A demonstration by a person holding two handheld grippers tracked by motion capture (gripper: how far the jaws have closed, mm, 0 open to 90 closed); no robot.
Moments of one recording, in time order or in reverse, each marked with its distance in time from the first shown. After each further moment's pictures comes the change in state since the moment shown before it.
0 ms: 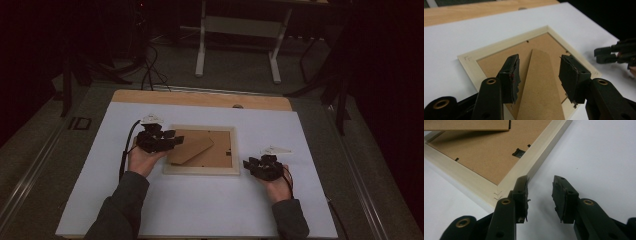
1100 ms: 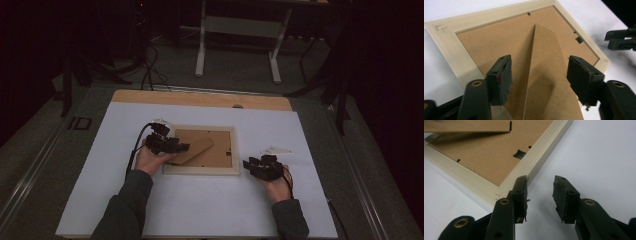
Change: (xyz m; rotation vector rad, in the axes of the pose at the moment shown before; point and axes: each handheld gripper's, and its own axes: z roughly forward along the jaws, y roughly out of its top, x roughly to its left) left arm 0.016 -0.013 0.042 0.166 -0.072 -0.092; right arm 0.001 0.000 -0.001 -0.006 0.000 -0.001
